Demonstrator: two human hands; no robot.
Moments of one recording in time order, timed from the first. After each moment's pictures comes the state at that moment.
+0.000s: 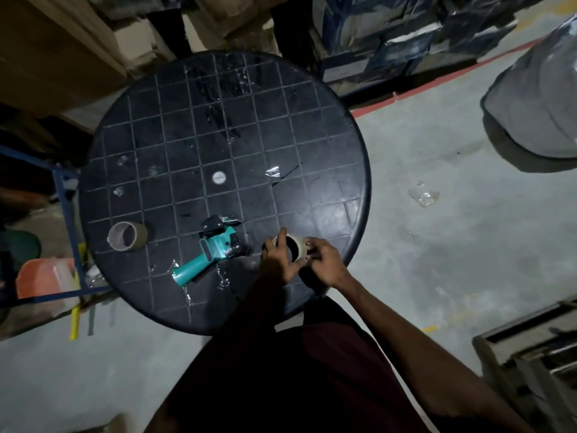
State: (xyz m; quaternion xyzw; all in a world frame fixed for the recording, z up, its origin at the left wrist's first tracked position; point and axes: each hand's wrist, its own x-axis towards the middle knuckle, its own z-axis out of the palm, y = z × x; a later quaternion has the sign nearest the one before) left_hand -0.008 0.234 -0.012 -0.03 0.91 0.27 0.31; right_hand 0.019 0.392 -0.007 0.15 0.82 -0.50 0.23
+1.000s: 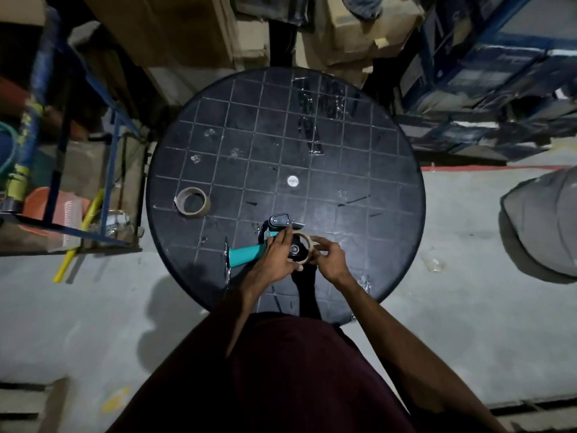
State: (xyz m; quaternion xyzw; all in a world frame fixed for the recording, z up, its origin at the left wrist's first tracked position) left_hand -0.040 0.075 0.026 -0.01 0.90 0.31 0.32; right_hand -0.042 0.248 0.009 0.16 0.80 -0.52 0.23
